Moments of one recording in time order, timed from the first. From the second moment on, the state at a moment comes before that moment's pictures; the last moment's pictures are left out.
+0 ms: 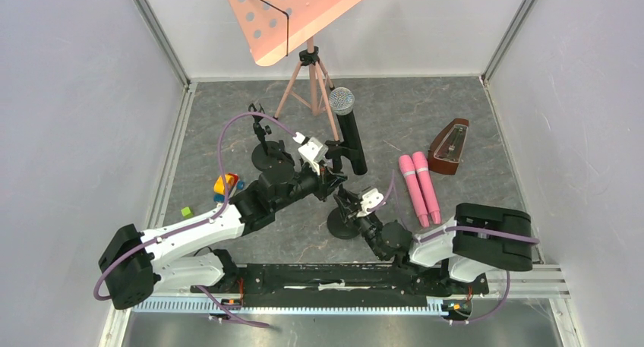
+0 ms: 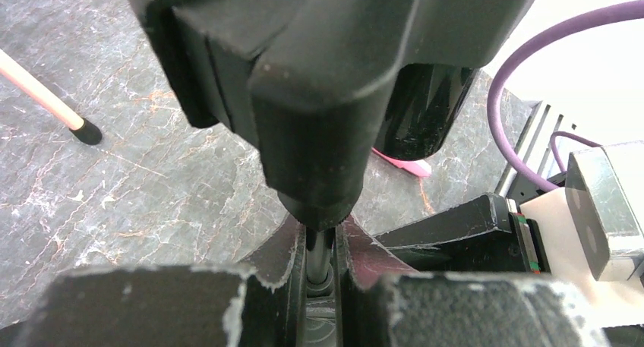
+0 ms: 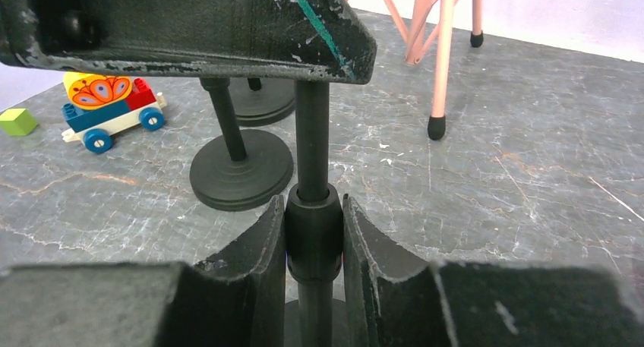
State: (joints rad) left arm -0.94 1.10 0.67 0.29 0.03 -0.30; right arm 1.29 1.49 0.23 1.41 0.71 -0.05
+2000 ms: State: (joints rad) left arm -1.13 0.88 0.55 0.26 -0.25 -0.09; right arm 1.03 0.54 0.35 0.36 0.23 0.14
